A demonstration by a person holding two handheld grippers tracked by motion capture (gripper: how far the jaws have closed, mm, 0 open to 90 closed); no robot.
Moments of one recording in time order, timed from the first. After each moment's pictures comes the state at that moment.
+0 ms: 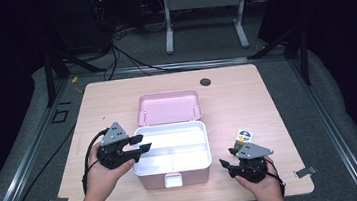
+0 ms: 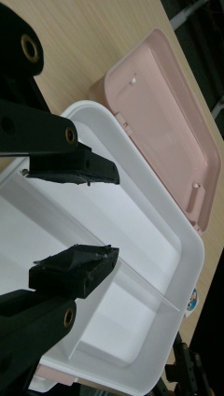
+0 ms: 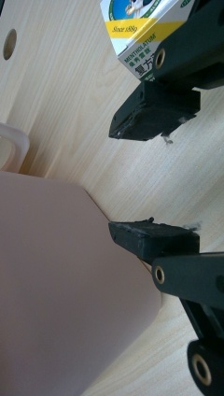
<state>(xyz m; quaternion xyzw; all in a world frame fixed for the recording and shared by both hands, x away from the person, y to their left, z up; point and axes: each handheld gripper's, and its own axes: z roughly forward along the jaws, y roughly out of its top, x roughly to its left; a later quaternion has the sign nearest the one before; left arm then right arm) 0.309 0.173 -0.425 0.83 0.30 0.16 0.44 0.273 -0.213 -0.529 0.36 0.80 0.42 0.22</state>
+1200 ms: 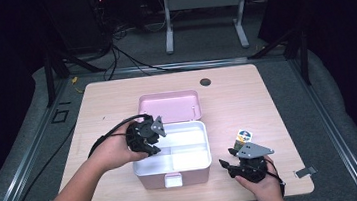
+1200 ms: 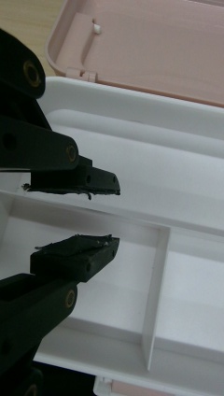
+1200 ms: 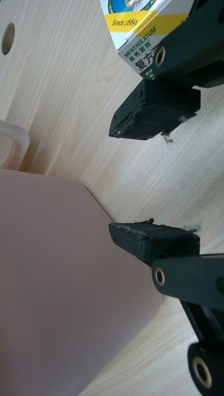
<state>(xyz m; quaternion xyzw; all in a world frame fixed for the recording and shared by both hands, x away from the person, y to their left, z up) 0.347 0.100 -0.399 0.98 0.08 0.10 0.14 0.274 -0.214 -0.530 0.36 0.80 0.43 0.21</state>
